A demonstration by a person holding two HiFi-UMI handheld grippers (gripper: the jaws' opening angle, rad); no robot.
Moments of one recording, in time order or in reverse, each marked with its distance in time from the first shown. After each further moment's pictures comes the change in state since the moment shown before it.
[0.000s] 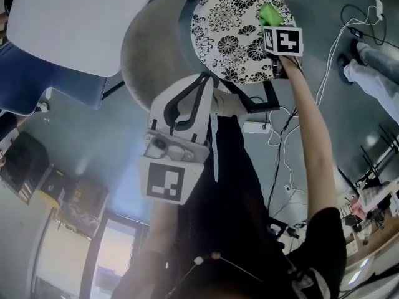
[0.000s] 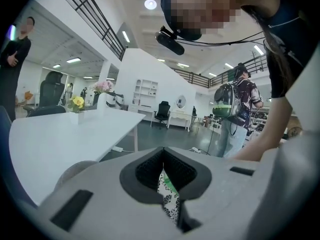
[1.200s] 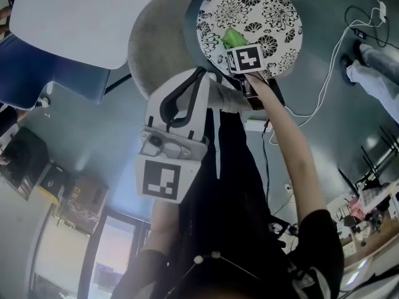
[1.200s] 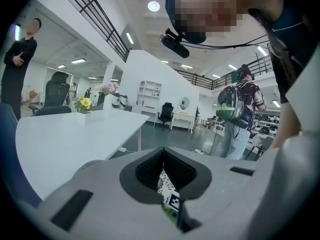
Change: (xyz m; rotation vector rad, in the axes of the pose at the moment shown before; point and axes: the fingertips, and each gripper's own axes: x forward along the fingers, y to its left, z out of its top) left arm -0.014 0.016 0.002 -0.028 -0.014 0.035; right arm 0.030 0.144 -0.086 -0.016 0.172 0.203
